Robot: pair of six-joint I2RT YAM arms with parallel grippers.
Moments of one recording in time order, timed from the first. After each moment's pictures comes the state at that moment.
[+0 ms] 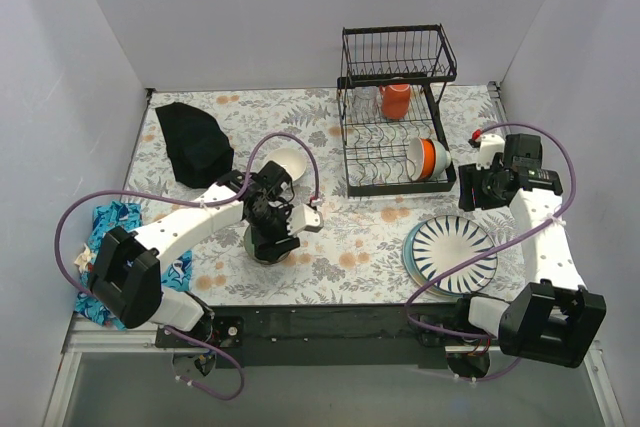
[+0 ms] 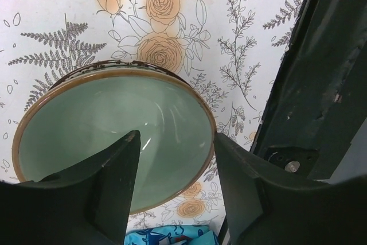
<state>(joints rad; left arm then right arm) -0.67 1.41 1.03 -1.00 0.33 0.72 -0.16 1.17 1.00 -0.85 -0.23 -0.31</state>
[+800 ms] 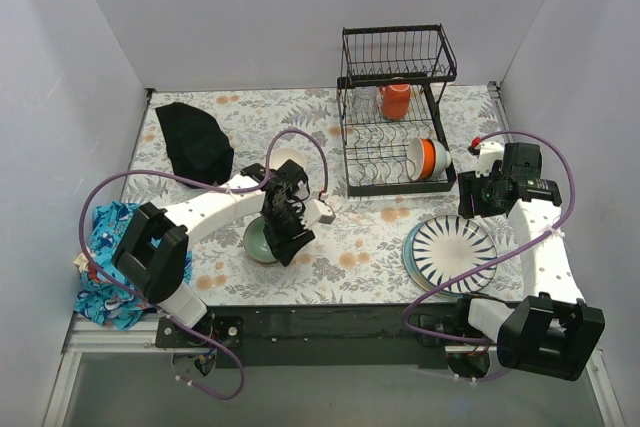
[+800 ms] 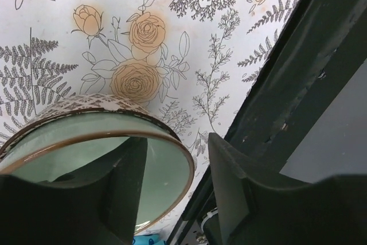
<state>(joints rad) -0.71 1.58 1.12 -1.02 0.38 0.48 -0.16 1.10 0.93 -0.85 -0.22 -0.31</state>
